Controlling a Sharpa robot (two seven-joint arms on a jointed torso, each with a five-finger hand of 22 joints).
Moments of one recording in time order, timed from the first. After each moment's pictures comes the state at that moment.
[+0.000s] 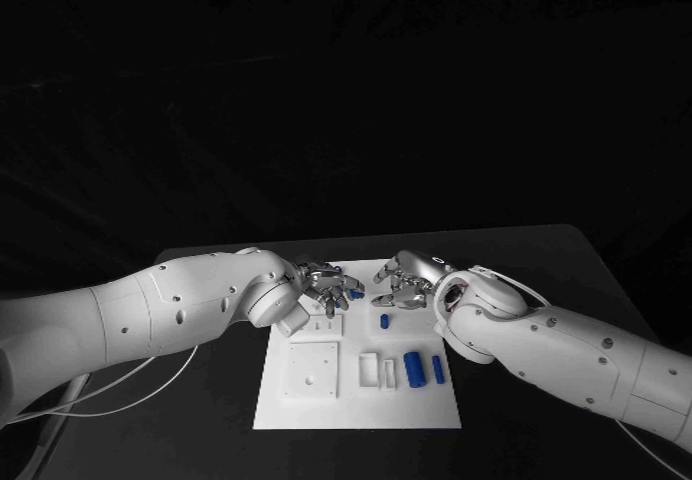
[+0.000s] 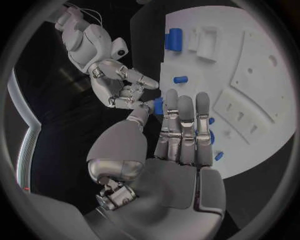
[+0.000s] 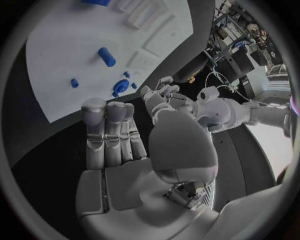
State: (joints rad) left arm 1.34 -0.59 -0.21 1.26 -0.46 -0.14 -0.27; left_hand 1.01 0.10 0.21 -0.17 0.58 1.03 0.02 0.33 0.98 1.32 -0.04 0.50 0.27 1.14 -0.07 1.16 0.35 0.02 0.95 -0.09 0.83 0.79; right arm 1.06 -0.59 0.12 1.37 -1.50 -0.28 -0.27; right_hand 1.29 -0.14 0.19 -0.04 0.21 0.98 0.12 0.07 0.07 1.13 0.01 0.86 0.96 1.40 -0.06 0.86 0.96 0.07 1.45 -0.08 0.73 1.31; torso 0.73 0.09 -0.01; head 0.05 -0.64
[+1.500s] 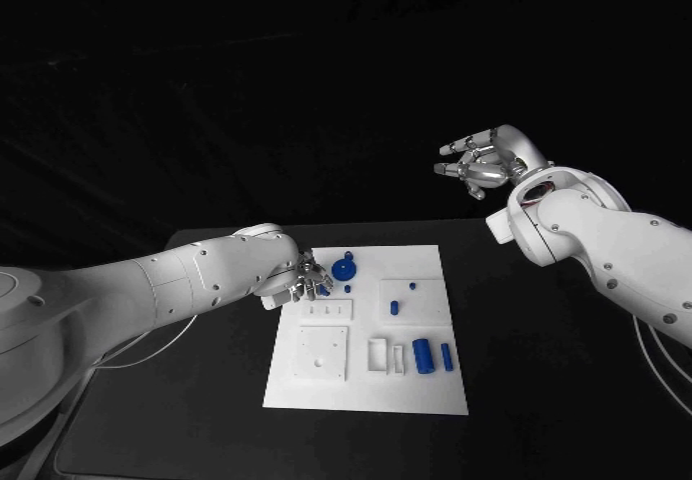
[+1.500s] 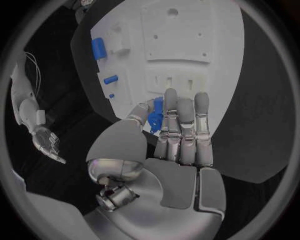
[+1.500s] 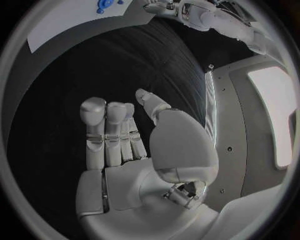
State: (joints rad) left arm 1.31 -0.49 -0.21 1.00 -0.88 0.03 -0.51; left_hand 1.03 0.08 0.21 -0.17 0.60 1.07 0.03 0.28 0.97 1.36 -0.05 0.51 0.30 1.18 -0.09 1.21 0.34 0.02 1.02 -0.11 0.75 0.95; right arm 1.13 -0.64 0.41 1.32 -1.18 -0.41 -0.15; right_hand 1.26 -0.14 0.34 -0.09 0.31 1.01 0.12 0.07 0.07 1.13 0.01 0.87 0.93 1.40 -0.06 0.87 0.95 0.07 1.46 -0.08 0.73 1.31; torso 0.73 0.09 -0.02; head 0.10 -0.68
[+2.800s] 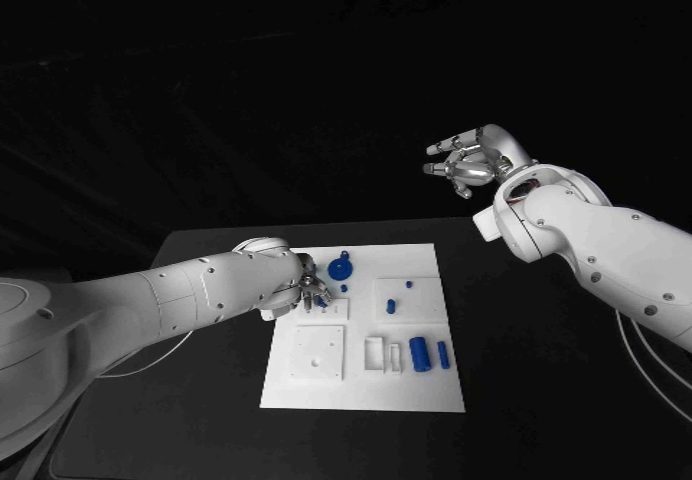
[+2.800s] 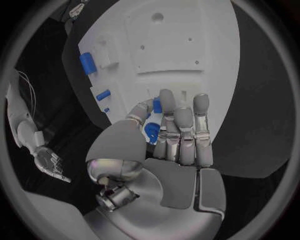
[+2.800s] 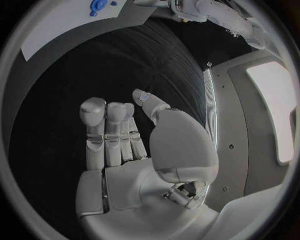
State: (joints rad) left arm 1.28 -0.47 -0.22 1.00 -0.98 0.02 -0.51; left_hand 1.03 0.07 0.21 -0.17 0.60 1.13 0.02 0.17 1.02 1.41 -0.07 0.61 0.41 1.24 -0.12 1.30 0.43 0.02 1.11 -0.14 0.70 1.15; right arm 1.14 -0.61 0.41 1.30 -1.15 -0.39 -0.15; right_hand 1.26 -0.14 0.40 -0.14 0.34 1.01 0.12 0.07 0.07 1.13 0.01 0.87 0.93 1.40 -0.06 0.88 0.96 0.07 1.46 -0.08 0.74 1.31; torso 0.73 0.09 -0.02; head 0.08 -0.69
